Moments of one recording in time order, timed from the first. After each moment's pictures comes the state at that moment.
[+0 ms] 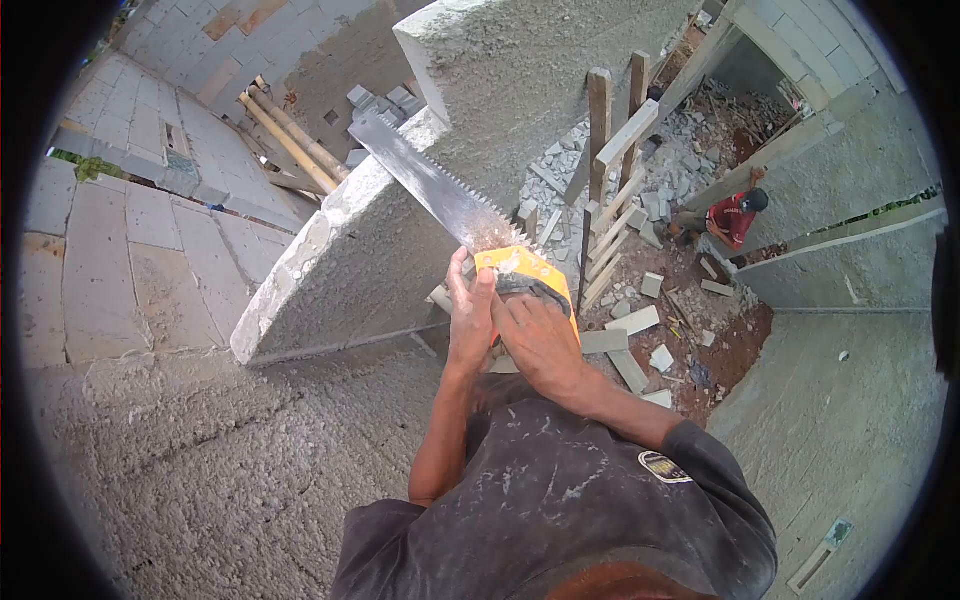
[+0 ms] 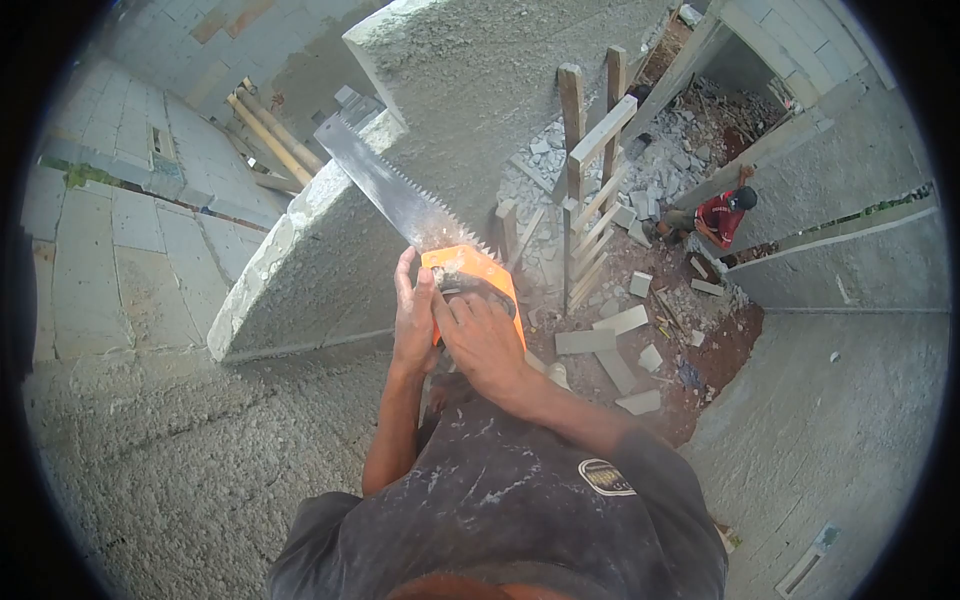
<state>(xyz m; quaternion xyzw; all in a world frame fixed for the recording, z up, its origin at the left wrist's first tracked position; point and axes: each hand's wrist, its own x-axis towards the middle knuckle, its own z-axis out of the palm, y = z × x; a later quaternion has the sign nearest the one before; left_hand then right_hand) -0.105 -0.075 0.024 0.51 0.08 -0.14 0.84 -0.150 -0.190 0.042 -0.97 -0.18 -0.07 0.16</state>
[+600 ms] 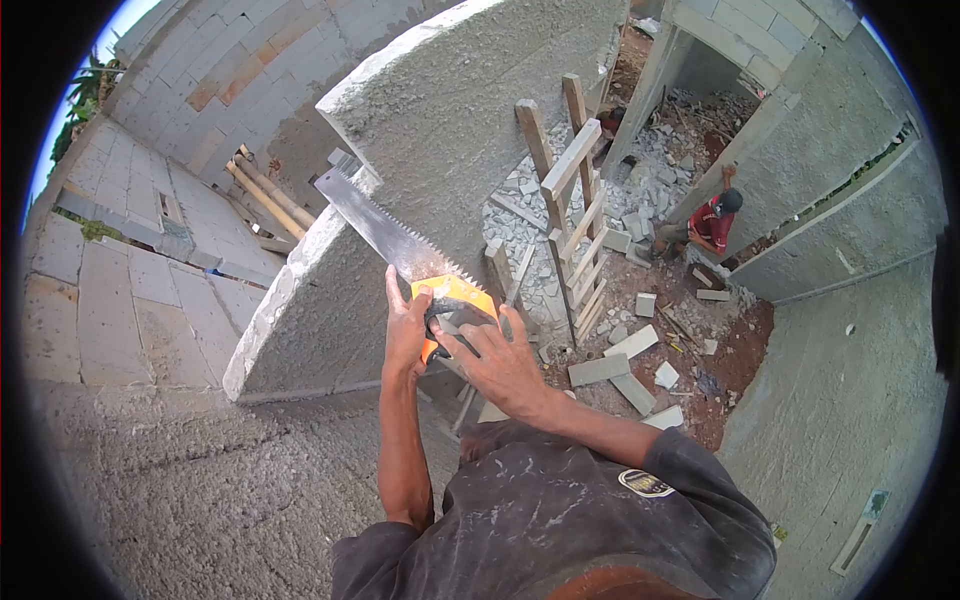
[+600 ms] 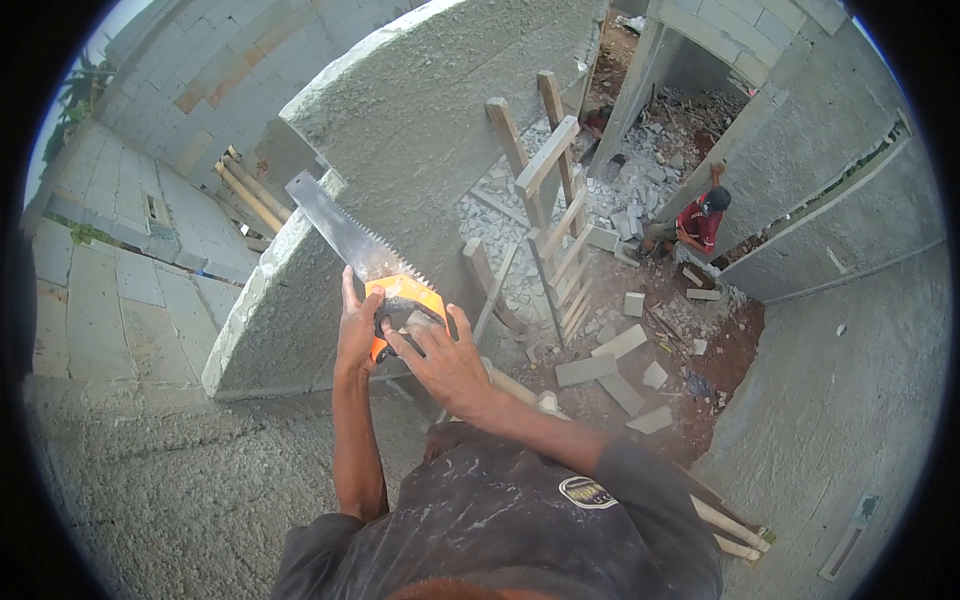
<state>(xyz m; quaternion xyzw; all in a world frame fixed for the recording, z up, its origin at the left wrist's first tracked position) -0.091 -0.096 0.052 0.64 0.08 -0.16 0.74 -0.192 -0.229 0.033 -0.96 -0.17 -0.20 0.14</state>
